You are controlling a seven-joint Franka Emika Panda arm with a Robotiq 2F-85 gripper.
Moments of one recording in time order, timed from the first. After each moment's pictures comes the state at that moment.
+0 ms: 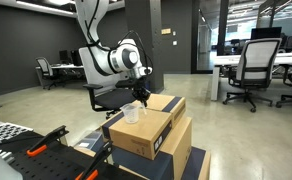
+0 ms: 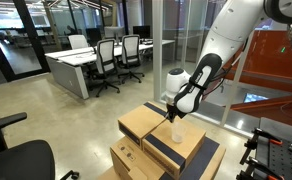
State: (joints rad) arm 0.25 0.75 -0.23 -2.05 -0.07 2.87 0.30
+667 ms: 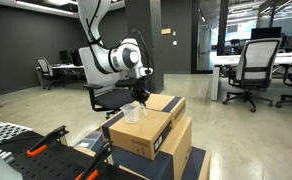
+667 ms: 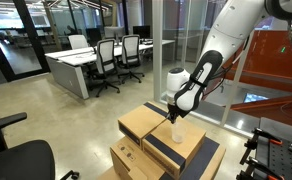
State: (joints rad) arm 0.19 0.73 -0.17 -2.05 -0.07 2.82 0.27
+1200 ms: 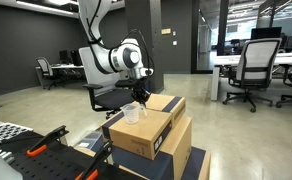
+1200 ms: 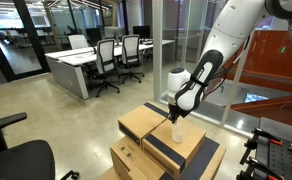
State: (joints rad) arm 0.17 0.72 -0.16 -2.06 -0.07 2.82 0.27
